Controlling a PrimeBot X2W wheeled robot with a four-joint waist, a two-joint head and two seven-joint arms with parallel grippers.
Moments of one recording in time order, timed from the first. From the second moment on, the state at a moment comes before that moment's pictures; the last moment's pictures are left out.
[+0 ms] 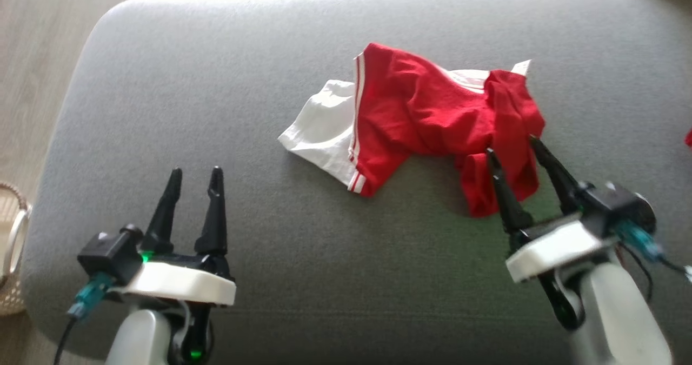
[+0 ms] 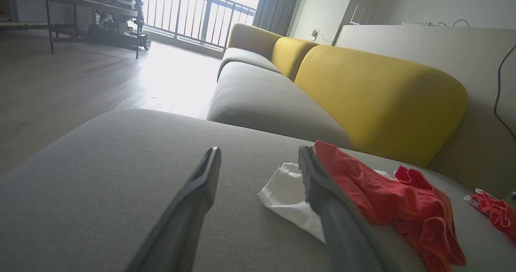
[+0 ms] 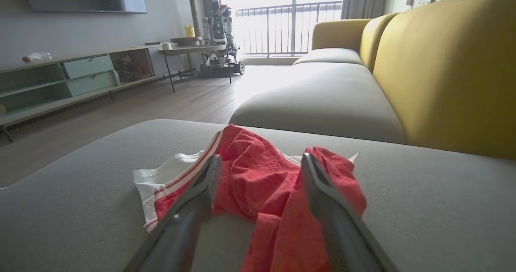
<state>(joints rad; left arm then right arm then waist) -0.07 0.05 -0.13 0.12 -0.34 -0.11 -0.26 -0.18 -0.06 0.02 0.19 0.09 0.13 -0.21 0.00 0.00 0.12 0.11</state>
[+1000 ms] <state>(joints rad) -0.18 0.04 -0.31 0.12 -0.46 -0.07 -0.26 -0.85 -0.23 -0.03 0.91 -0.13 0.13 0.03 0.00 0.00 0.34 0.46</state>
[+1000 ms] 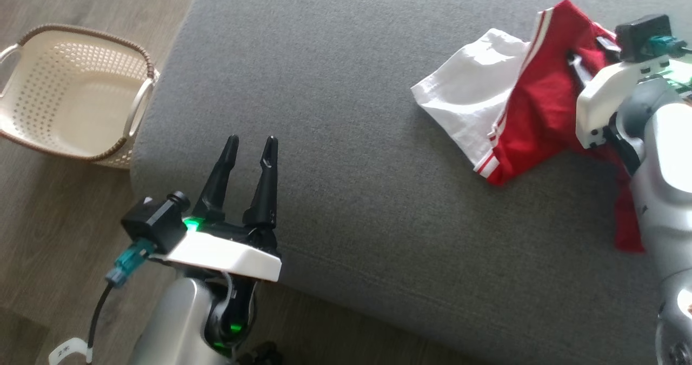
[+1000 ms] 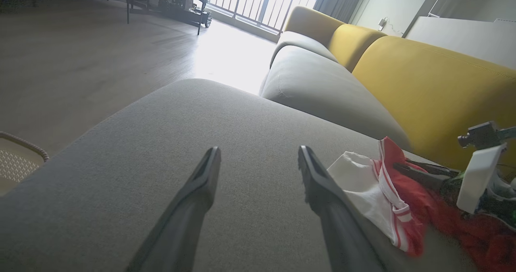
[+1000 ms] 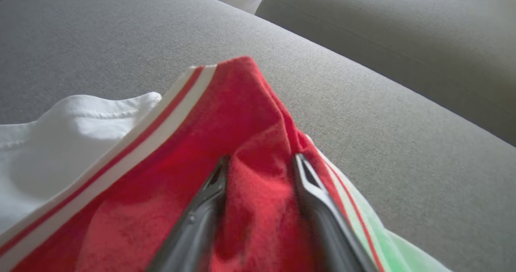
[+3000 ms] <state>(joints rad) -0.08 0.04 -0.24 0.15 -0.42 -0.08 -0.26 -0.64 -0.15 0.43 0.58 0.12 0.13 -0.19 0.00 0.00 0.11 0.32</state>
